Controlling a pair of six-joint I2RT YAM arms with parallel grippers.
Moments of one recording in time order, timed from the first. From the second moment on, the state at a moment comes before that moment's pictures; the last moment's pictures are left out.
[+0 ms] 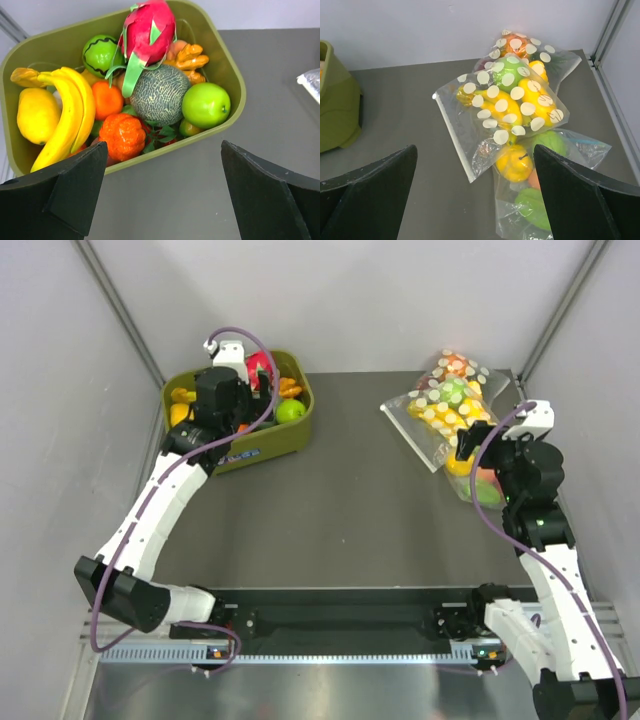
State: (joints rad) left arm -0.37 1.34 1.45 -0.47 -0.32 -0.15; right arm 0.08 0.75 0.81 -0.15 0.04 0.13
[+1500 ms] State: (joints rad) left arm -0.31 1.21 1.21 -0.36 0.00 -0.12; right arm 0.48 1.68 1.19 -0.27 0.53 -0.09
